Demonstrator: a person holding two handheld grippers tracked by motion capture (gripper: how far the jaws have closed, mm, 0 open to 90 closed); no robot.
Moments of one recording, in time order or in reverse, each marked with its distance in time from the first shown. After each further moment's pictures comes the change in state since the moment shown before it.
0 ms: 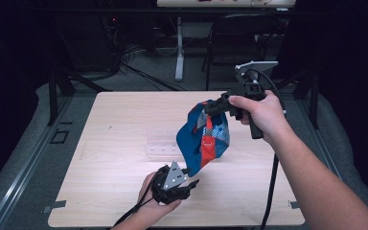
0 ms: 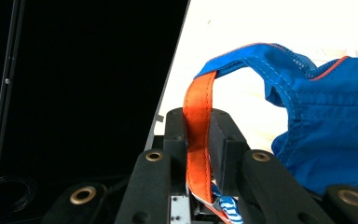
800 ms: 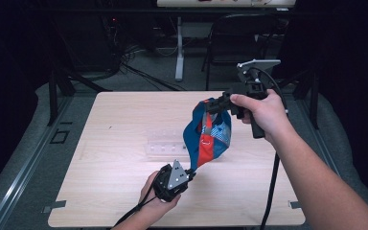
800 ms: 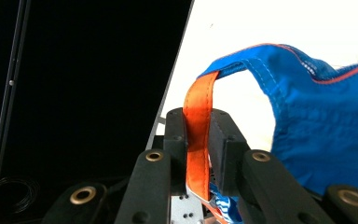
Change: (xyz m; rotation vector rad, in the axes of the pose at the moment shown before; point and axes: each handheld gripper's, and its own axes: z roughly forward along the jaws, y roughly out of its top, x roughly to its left) left arm 0.004 -0.002 0.005 0.011 0.049 0.025; right arm 0.004 -0.001 -0.005 -0.006 0.005 -0.006
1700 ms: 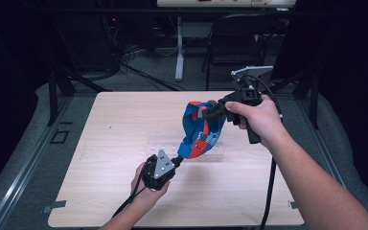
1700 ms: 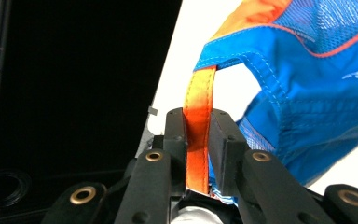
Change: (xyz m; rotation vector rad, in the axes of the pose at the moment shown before) left arm 0.040 -0.015 -0.003 -0.069 0.129 -0.038; right arm -0.009 -0.006 0.017 0.050 -0.034 -0.006
